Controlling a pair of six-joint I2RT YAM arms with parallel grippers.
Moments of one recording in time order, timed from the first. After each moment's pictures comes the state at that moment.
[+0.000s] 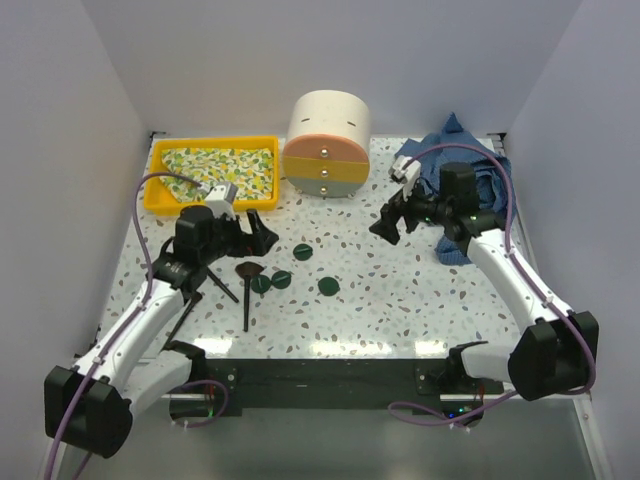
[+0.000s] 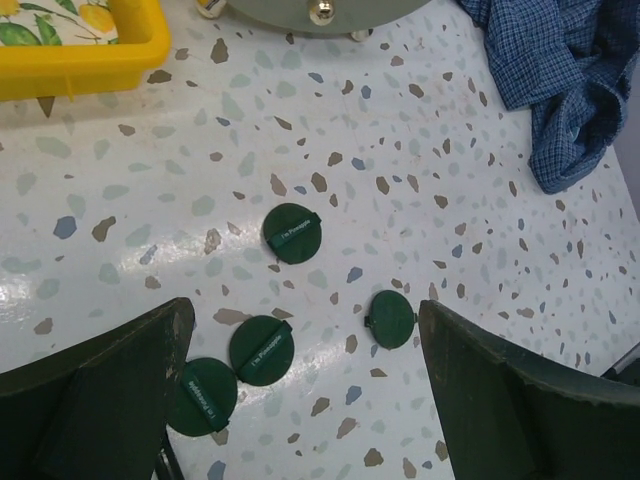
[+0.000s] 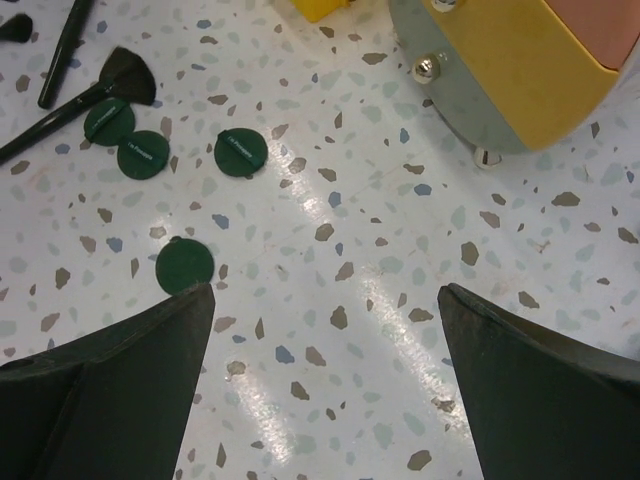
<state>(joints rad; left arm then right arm) -0.30 0.96 0.68 -0.19 0.25 -0.40 0.24 1.27 1.03 -0.34 -0.66 -0.35</state>
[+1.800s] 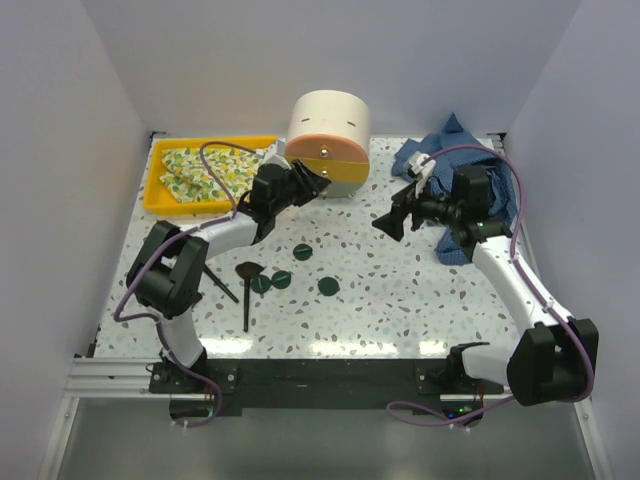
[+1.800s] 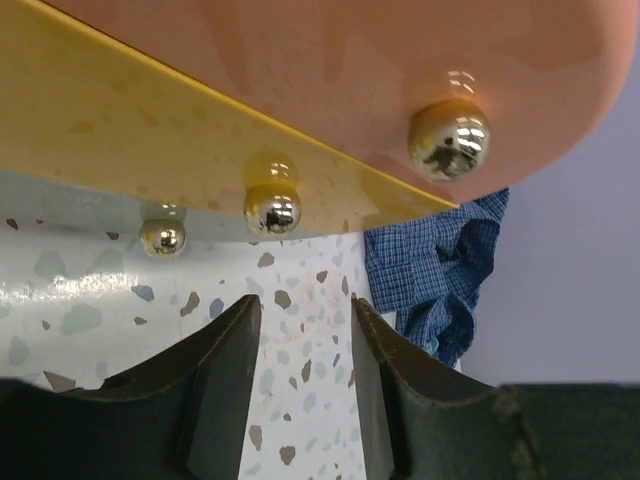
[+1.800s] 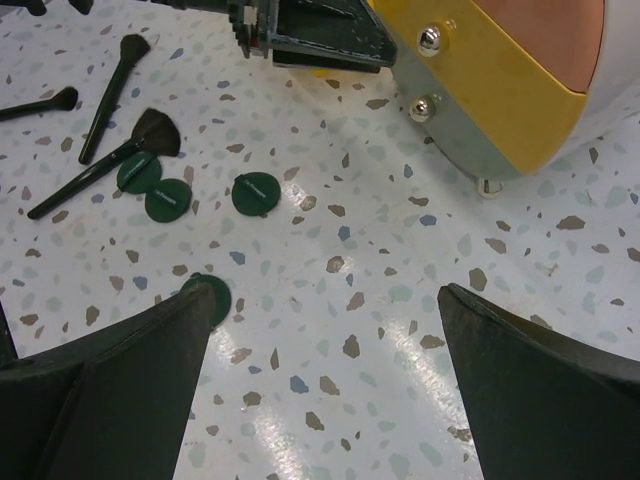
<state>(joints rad) -0.48 1.80 1.07 0.47 0.10 -0.92 0.16 1.24 0.95 -0.17 -0.78 -0.21</state>
